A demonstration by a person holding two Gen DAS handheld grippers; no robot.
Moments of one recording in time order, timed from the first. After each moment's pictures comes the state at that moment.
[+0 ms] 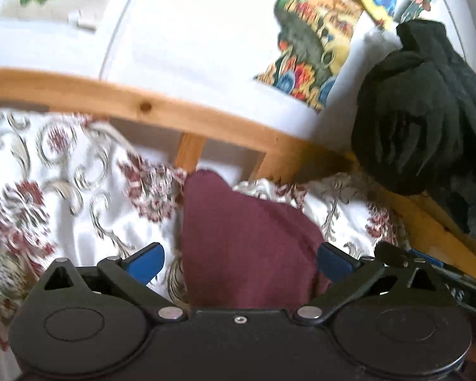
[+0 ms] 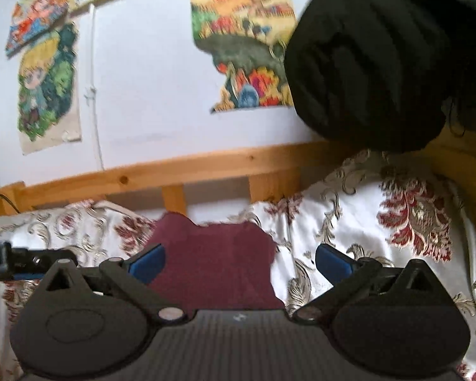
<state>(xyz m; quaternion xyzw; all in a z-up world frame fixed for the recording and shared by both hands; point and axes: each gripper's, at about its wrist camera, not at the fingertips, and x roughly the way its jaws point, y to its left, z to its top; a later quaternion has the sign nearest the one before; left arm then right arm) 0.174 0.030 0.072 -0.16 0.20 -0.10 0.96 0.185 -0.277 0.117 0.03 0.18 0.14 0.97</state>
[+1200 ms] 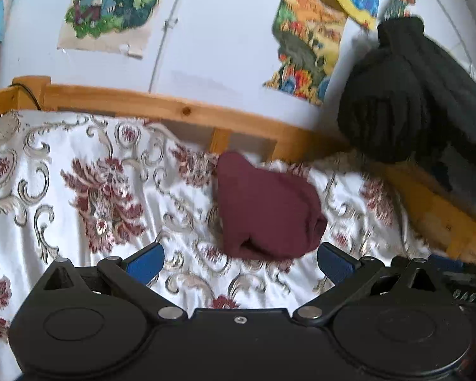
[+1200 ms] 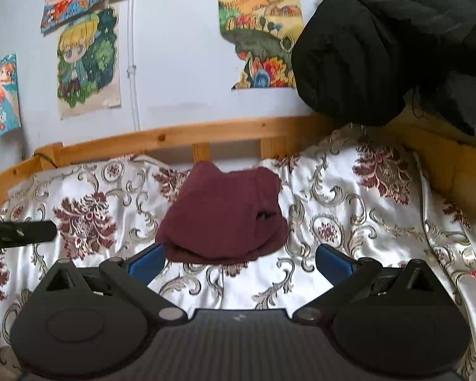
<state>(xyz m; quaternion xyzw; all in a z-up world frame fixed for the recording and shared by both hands) -0.004 0.027 0.073 -0.12 0.21 -0.04 0.97 0.029 -0.286 0.125 0.00 0.25 0.14 0.96</state>
